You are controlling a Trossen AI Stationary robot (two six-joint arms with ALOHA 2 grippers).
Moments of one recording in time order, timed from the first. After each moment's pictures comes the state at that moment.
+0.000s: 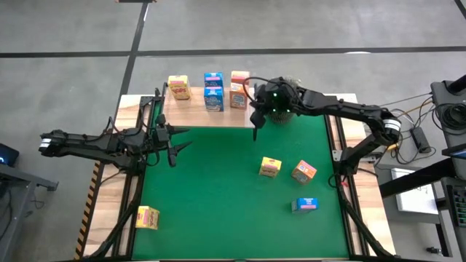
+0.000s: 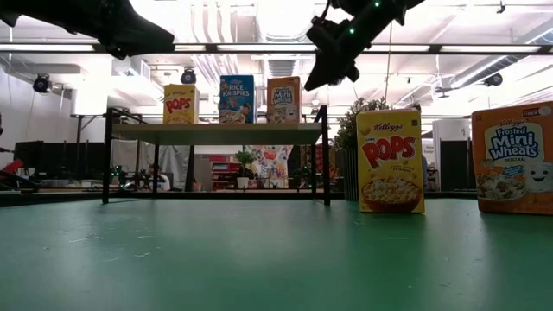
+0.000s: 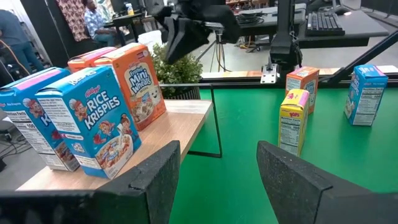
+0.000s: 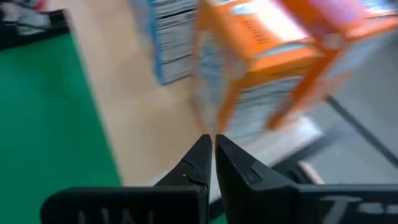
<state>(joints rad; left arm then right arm) -0.07 0.57 0.49 -0.09 -0.42 0.08 -0.41 1.51 1.32 -0.42 0.08 0.01</state>
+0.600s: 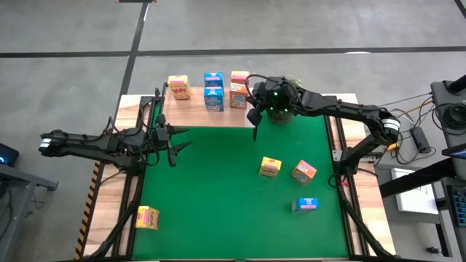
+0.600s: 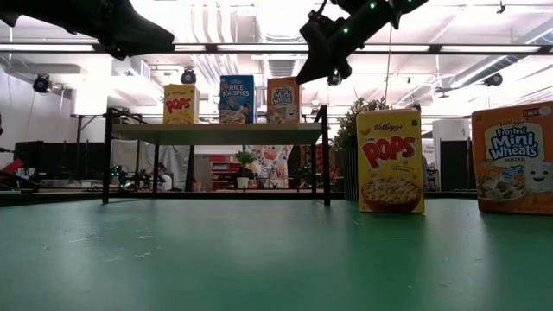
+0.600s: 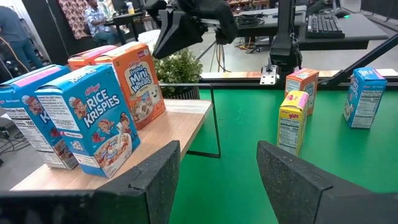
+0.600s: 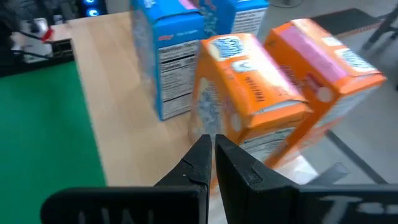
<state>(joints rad) -0.07 0.57 0.49 -0.09 -0.42 0.06 -0.41 1.52 1.30 -0.26 0.09 -0.04</state>
